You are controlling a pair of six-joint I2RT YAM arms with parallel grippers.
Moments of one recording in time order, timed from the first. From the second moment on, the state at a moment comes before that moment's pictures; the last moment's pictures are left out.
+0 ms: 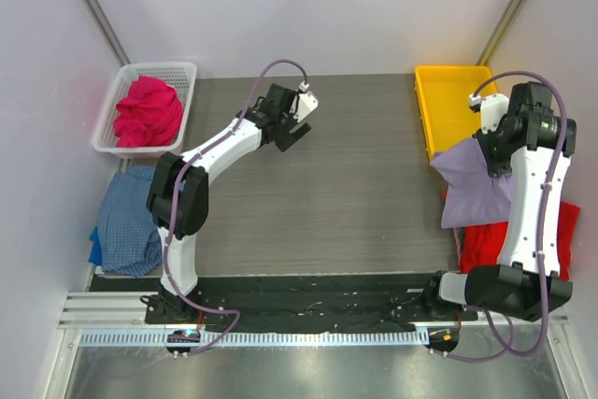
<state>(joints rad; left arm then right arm) -0.55 1.98 1.64 -0.44 -0.24 0.48 -0.29 1.31 1.59 -1.35 0.06 -0.55</state>
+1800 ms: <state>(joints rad) -0.57 1.98 1.59 -0.45 -0.22 0.50 -0.75 1.45 1.18 -0.91 0.46 -0.88</state>
